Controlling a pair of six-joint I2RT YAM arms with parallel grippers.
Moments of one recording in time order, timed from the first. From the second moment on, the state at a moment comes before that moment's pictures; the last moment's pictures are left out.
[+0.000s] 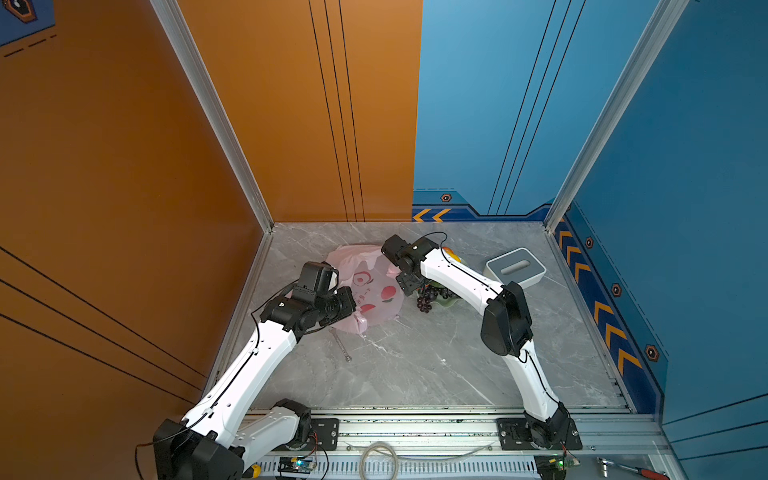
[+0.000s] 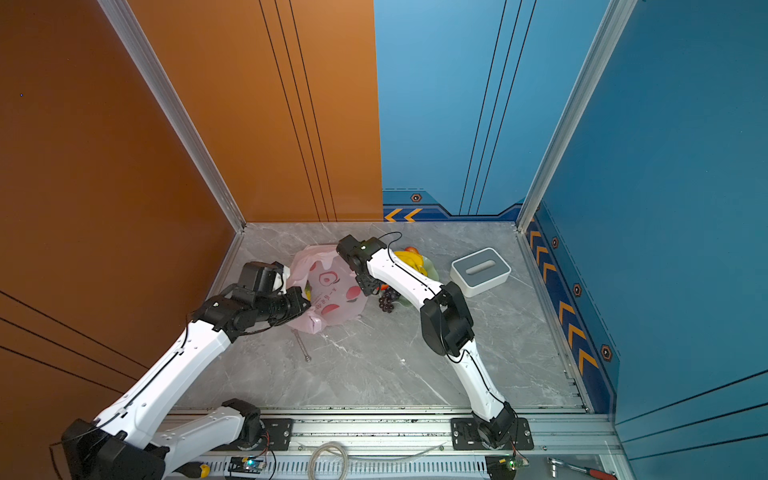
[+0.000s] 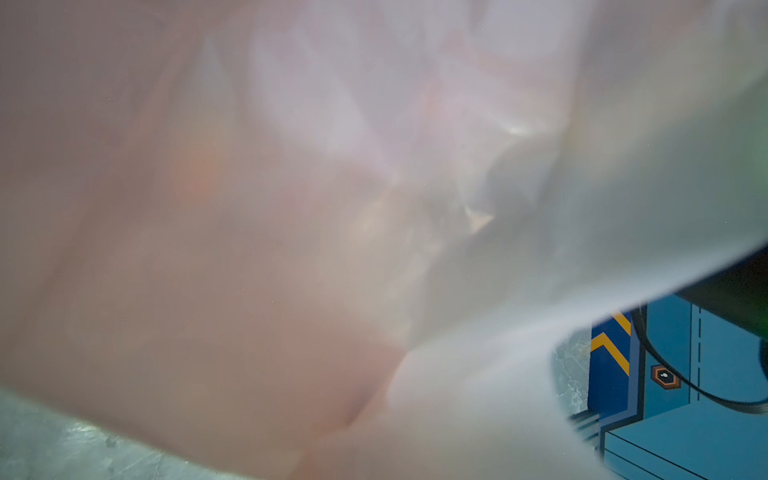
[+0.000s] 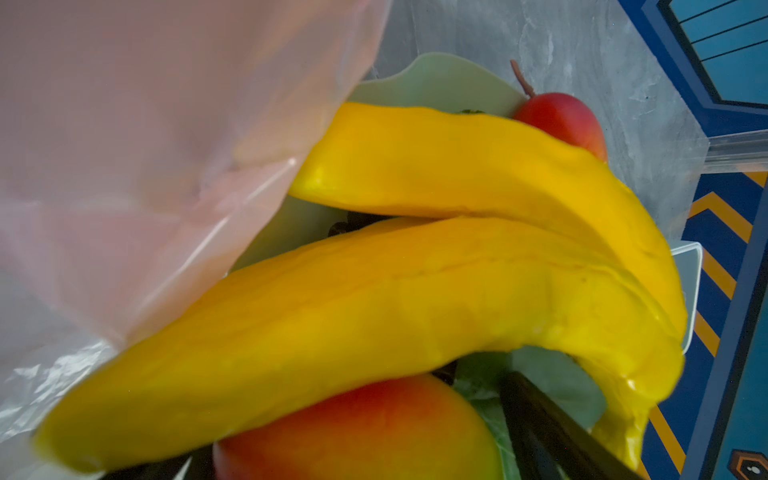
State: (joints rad) left arm -0.32 1.08 0.98 -0.76 0.21 -0.71; right arm 0.75 2.28 2.15 -1.25 0.49 0.26
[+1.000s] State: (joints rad) left arm -0.32 1.08 0.98 -0.76 0.21 -0.73; right arm 0.74 2.14 2.12 -1.25 0.51 0.27
